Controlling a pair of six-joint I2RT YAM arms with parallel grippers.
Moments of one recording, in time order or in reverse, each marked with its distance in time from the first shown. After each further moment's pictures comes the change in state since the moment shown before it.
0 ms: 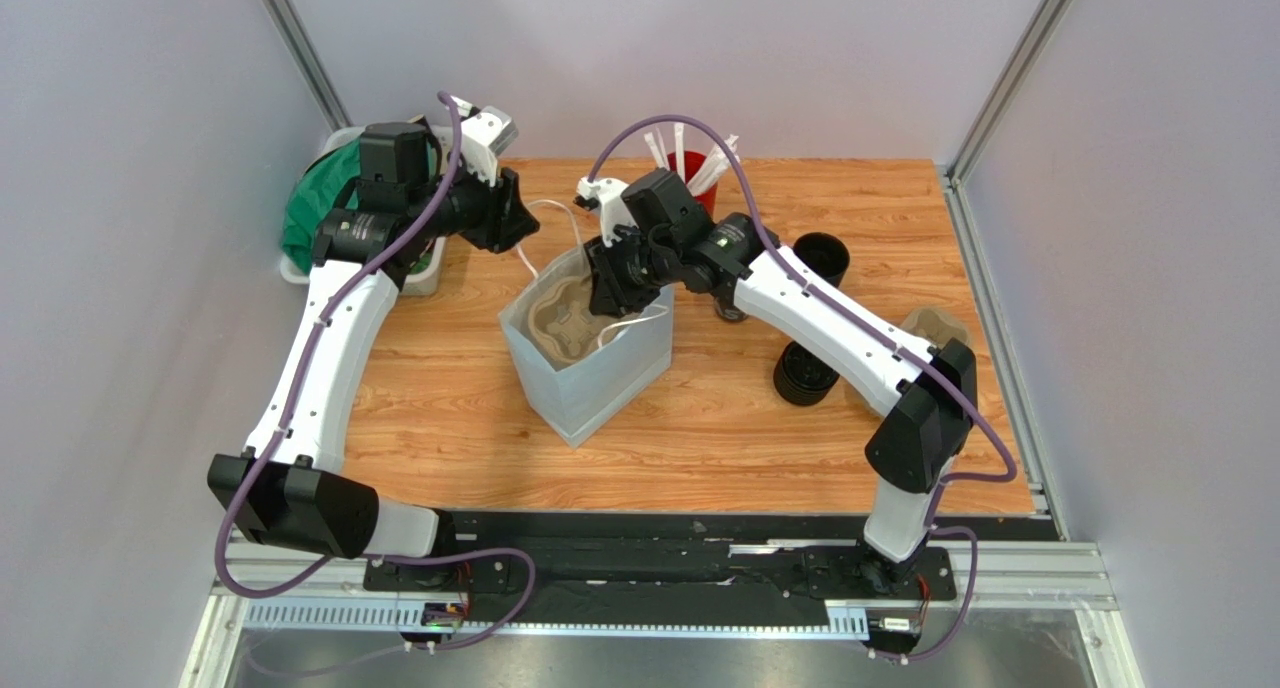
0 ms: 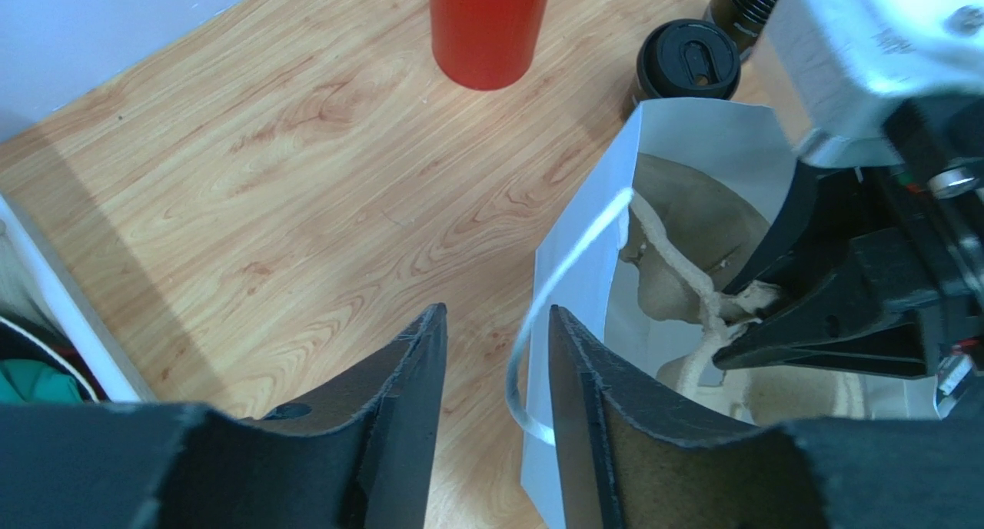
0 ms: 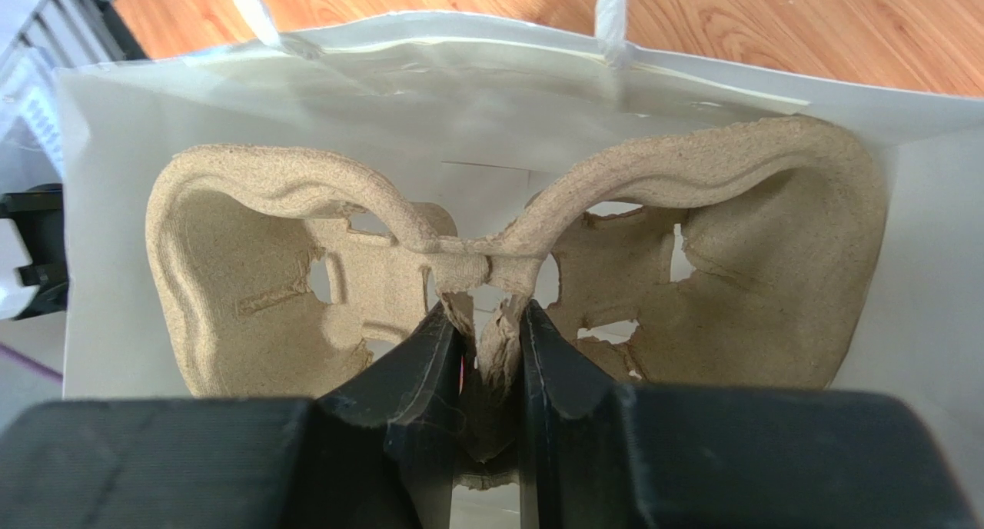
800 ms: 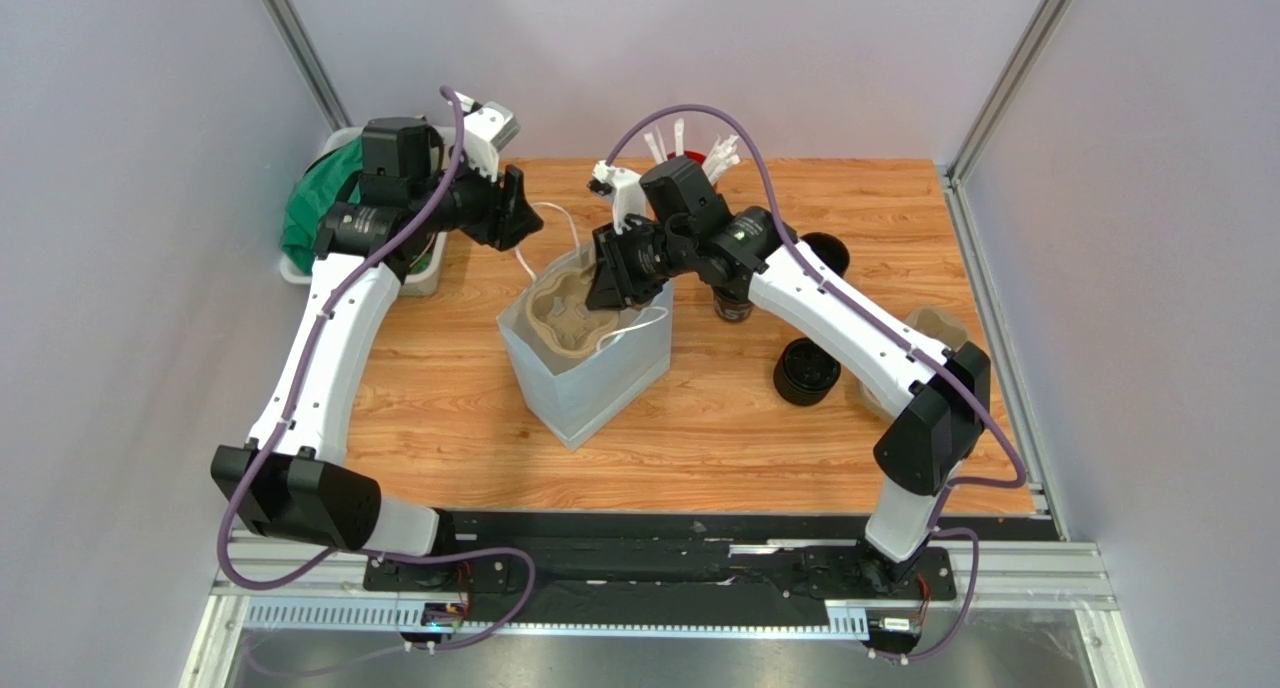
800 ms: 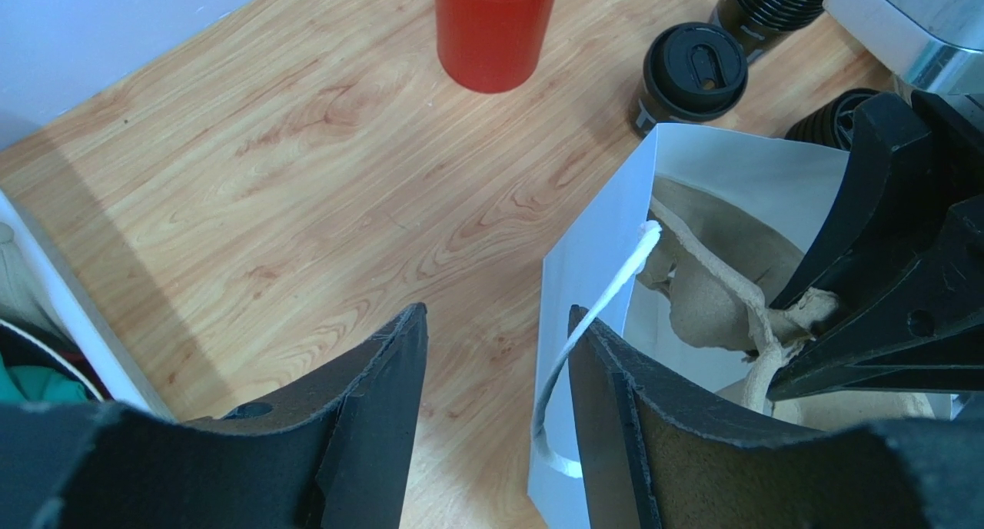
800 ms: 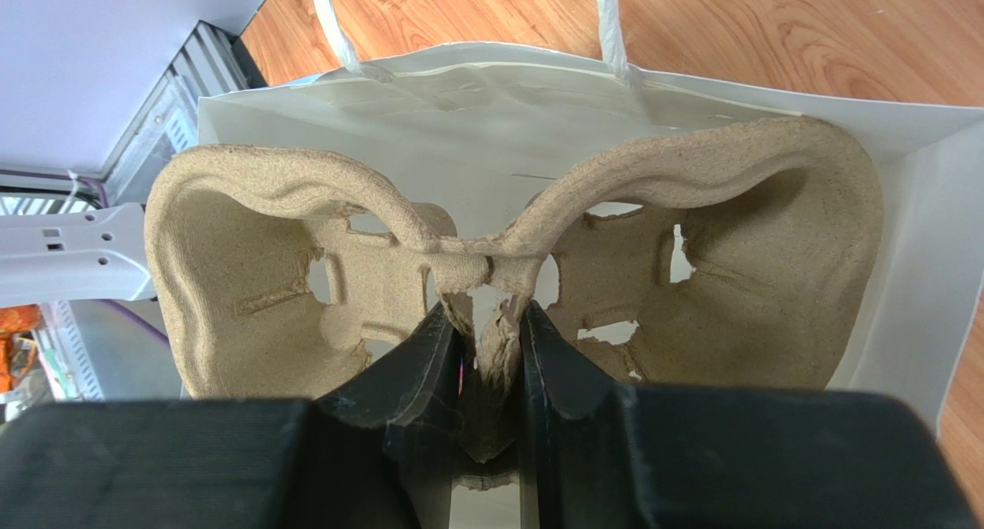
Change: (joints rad) left arm 0.000 0.028 0.030 -0.006 -0.001 0.004; right arm -0.047 -0.028 -0.017 0.042 -0.149 0.089
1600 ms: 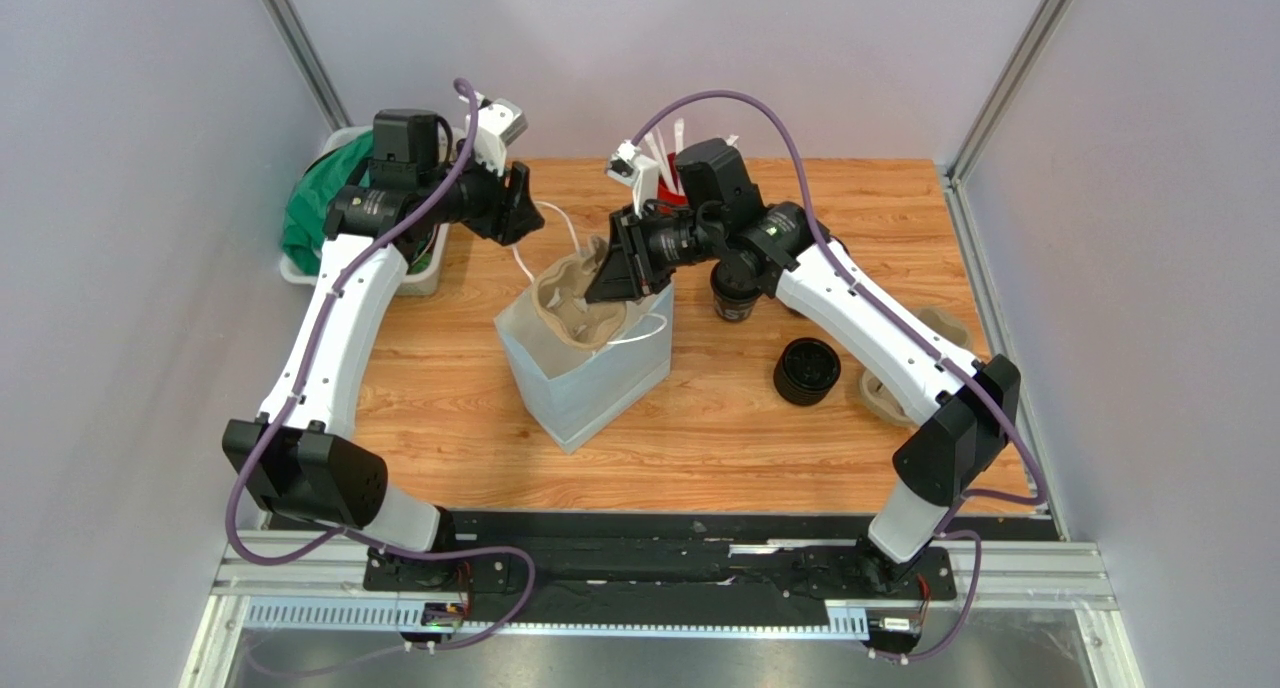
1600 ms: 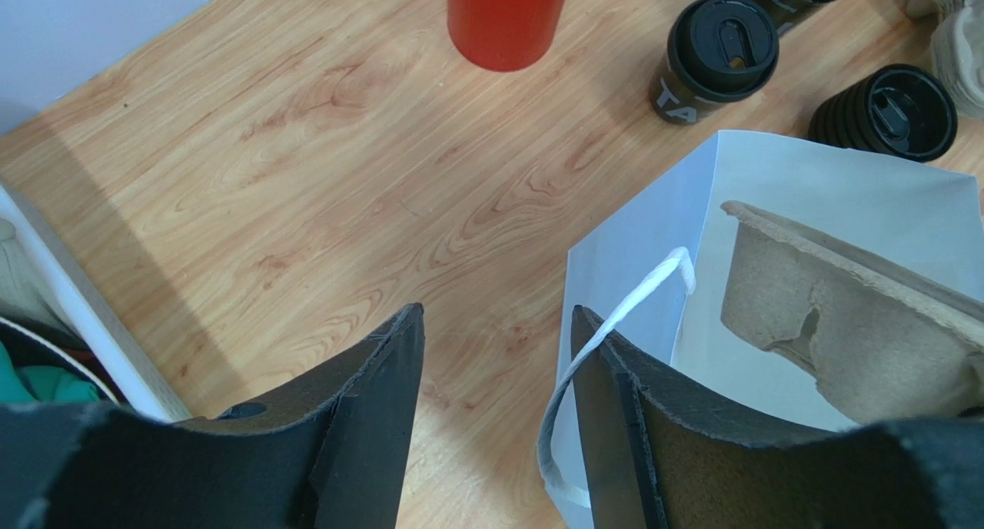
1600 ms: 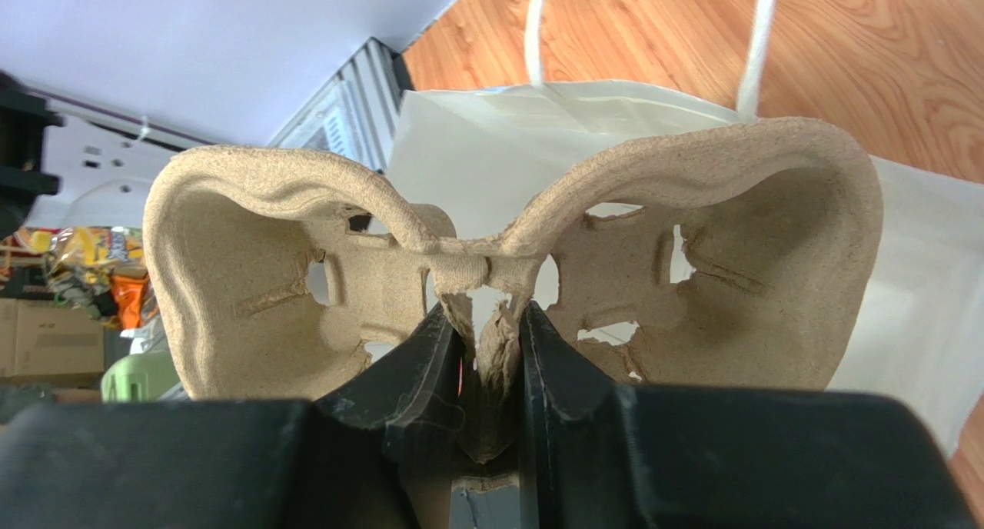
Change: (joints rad) left arm 0.000 0.077 0.066 -0.053 -0.014 0.044; right arm -0.060 -0.073 -0.040 0.111 -0.279 0.055
